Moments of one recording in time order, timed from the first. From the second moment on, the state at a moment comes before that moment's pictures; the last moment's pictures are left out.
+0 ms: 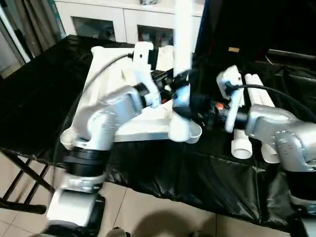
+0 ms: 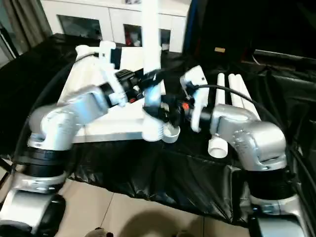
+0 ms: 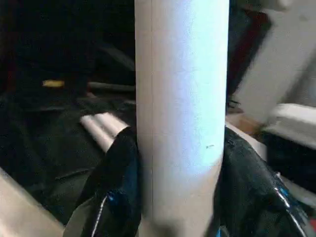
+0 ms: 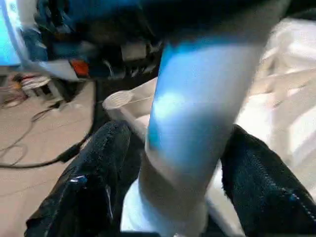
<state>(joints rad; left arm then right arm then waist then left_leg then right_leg) -0.74 0.13 -0.03 0.00 -0.65 0.78 -0.53 -0.56 -0.46 0.05 -0.13 0.60 0.92 0.82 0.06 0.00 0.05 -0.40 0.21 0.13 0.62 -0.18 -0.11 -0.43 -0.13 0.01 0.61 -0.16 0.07</state>
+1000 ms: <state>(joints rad) -0.73 0.14 -0.04 -0.02 -0.70 0.78 -0.67 -0.58 -0.52 0.09 -0.12 0.64 0.98 0.97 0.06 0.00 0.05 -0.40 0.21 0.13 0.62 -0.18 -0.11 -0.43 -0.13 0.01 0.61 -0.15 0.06</state>
